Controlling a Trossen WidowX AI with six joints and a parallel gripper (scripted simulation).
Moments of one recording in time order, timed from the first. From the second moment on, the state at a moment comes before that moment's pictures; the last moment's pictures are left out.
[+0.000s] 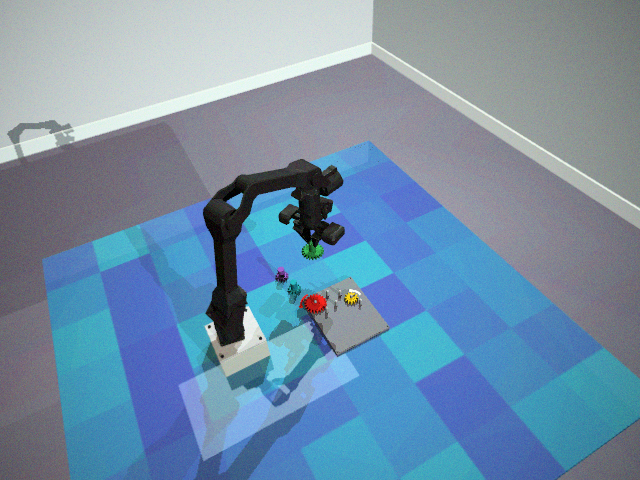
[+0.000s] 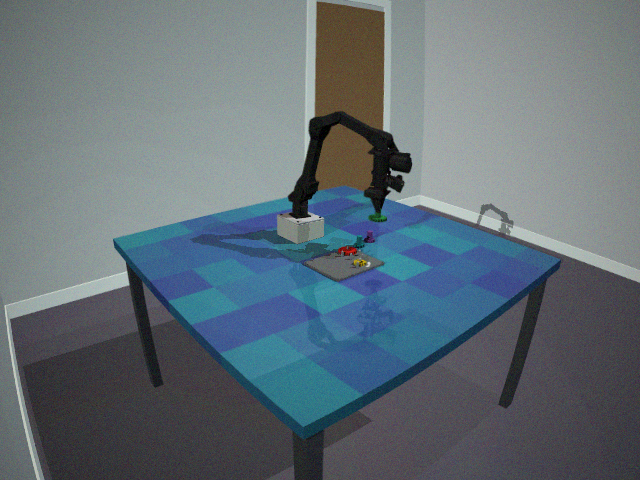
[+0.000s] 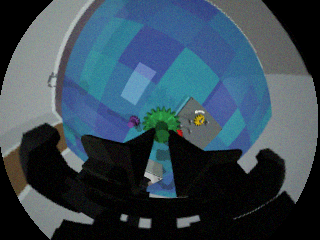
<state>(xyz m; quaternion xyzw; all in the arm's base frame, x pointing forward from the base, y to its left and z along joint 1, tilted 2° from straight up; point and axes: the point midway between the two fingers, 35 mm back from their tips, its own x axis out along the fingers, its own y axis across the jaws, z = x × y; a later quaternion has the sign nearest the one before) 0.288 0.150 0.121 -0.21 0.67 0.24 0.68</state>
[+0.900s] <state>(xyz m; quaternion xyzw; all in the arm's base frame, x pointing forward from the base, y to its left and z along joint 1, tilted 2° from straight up) 0.306 0.111 0.114 -0.21 0.66 0.24 0.69</state>
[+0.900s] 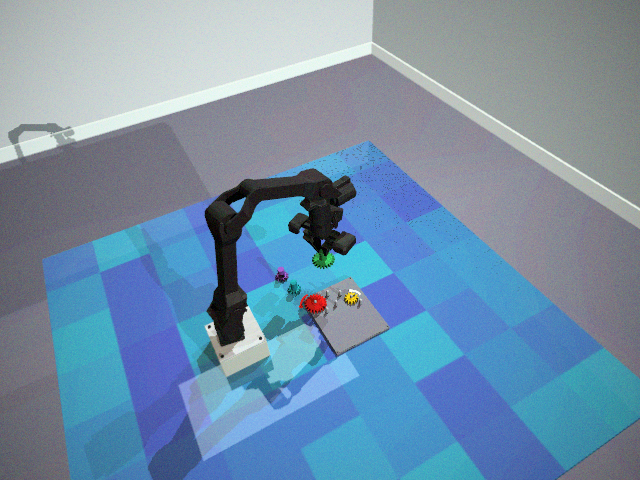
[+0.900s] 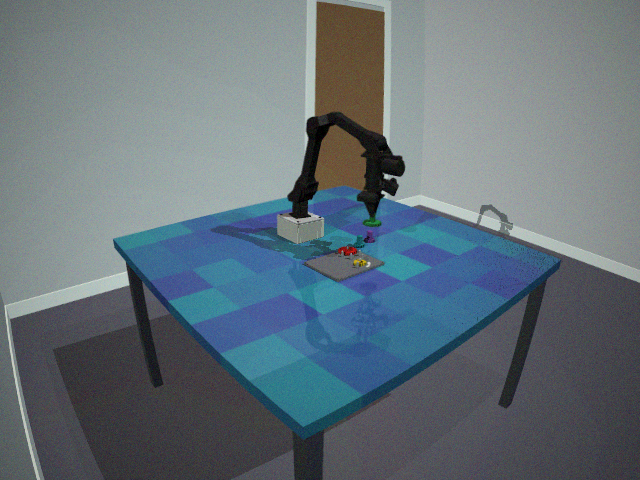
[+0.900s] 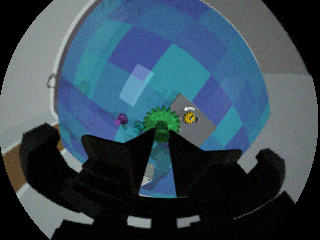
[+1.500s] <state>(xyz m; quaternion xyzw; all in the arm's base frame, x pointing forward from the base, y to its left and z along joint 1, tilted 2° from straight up) 0.314 0.069 0.082 -0.21 0.66 0.23 0.69</state>
